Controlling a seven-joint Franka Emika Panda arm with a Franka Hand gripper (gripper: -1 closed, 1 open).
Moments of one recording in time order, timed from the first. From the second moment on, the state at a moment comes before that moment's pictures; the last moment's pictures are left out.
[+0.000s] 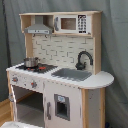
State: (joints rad) arm 0.22 -1.07 1.53 -2.56 -0.37 2.11 -0.28
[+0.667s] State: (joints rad) arm 0.20 -1.19 1.55 -2.60 -0.27 2.20 -0.40
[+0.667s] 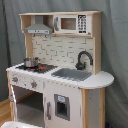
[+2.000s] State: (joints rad) arm 0.19 -1.44 1.58 -2.66 -0.08 2.38 -0.63
